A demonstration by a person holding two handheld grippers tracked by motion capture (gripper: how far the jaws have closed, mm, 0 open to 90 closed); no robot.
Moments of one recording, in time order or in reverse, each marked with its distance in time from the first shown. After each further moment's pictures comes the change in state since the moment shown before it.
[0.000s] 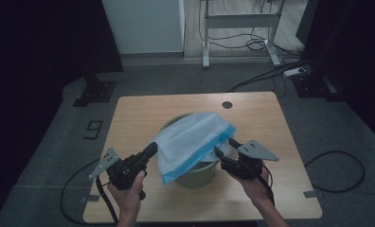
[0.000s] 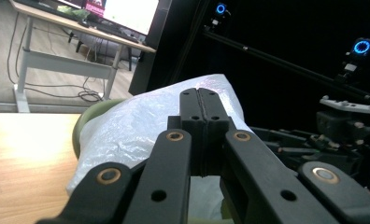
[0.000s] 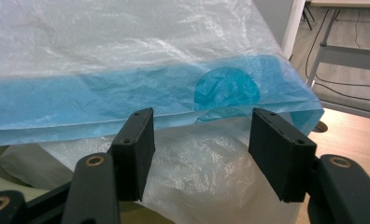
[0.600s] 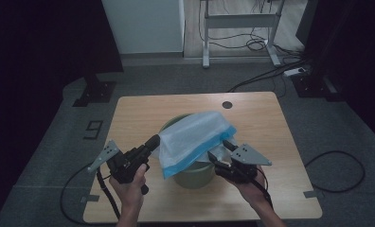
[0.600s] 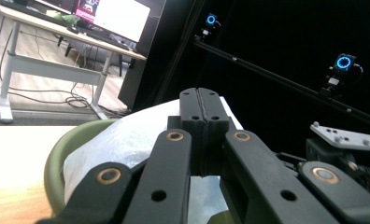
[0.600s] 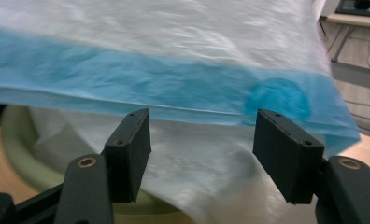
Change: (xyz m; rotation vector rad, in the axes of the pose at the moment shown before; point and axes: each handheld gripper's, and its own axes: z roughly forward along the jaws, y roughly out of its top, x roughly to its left) left arm -0.010 0.022 0.011 -0.025 -0.037 -0.031; right arm 0.019 0.002 -0.001 -0.010 0.040 -0.099
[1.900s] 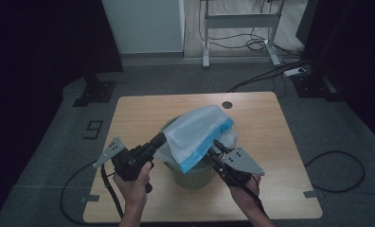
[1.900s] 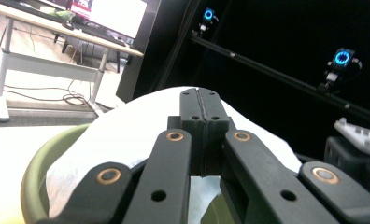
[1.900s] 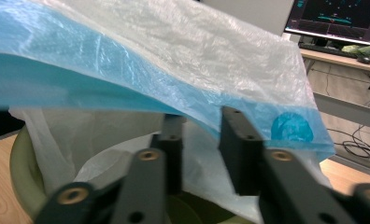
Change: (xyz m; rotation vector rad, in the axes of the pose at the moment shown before) left arm -0.010 0.002 0.009 0.027 -0.003 0.022; right arm 0.026 0.014 -0.003 -0.096 -0.108 -0.055
